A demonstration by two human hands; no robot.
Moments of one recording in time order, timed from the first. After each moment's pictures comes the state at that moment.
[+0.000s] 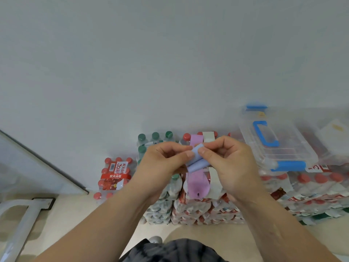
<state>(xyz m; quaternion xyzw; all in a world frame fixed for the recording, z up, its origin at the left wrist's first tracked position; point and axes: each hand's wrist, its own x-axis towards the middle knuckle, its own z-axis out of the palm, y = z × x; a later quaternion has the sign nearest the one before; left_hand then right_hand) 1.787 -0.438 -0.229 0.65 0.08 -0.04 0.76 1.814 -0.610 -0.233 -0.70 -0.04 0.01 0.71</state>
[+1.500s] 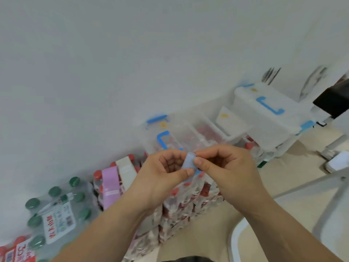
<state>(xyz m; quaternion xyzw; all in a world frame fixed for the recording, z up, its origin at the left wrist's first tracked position) 1.877 -0.638 -0.235 0.65 -0.16 -0.23 0.71 1.813 -0.809 -0.216 -0.76 0.04 -0.16 0.63</state>
